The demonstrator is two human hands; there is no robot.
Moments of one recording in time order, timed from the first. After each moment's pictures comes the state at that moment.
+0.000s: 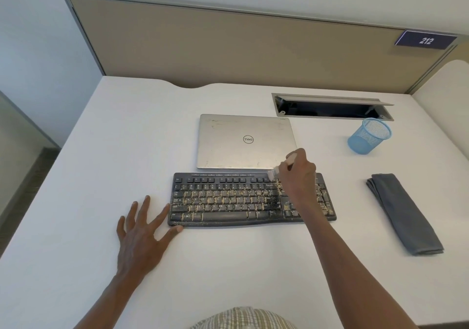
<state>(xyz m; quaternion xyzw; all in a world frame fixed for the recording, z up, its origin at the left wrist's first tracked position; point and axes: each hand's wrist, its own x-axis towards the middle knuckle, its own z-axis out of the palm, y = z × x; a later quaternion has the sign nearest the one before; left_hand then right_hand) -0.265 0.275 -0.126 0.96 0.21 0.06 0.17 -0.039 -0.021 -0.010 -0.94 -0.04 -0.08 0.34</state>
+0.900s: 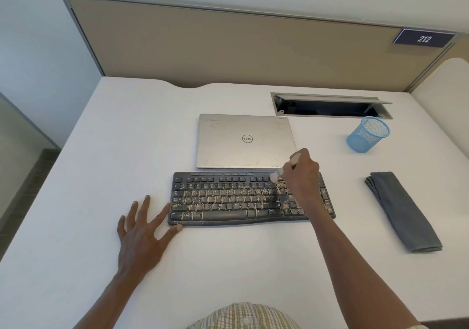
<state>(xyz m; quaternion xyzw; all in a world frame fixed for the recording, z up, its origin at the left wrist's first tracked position) -0.265 0.276 -0.128 0.96 0.21 0.06 0.17 -0.033 -0.032 -0.007 -0.94 -0.01 -0.05 0.34</state>
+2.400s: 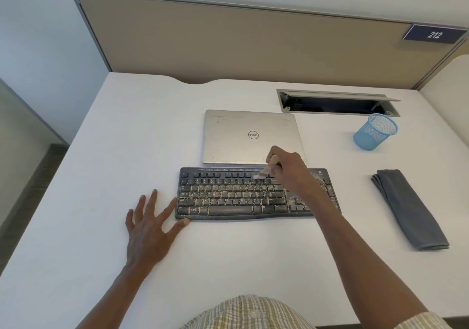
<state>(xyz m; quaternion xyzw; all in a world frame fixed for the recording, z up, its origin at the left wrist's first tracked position) -0.265 0.276 -0.127 0.96 0.21 0.06 0.17 -0.035 -0.014 0.004 -0.91 -0.26 0.09 0.31</state>
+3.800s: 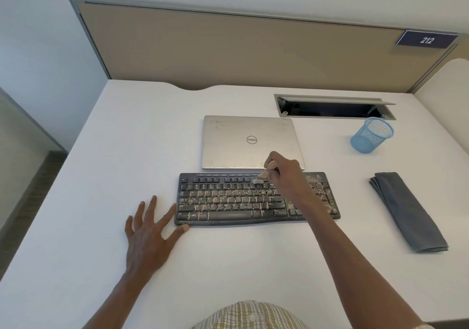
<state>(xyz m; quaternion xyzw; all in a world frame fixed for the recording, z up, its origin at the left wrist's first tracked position) -0.265 0.276 -0.128 0.96 0.21 0.07 0.18 -0.047 -0.011 0.003 -0.91 -0.23 0.06 0.35</state>
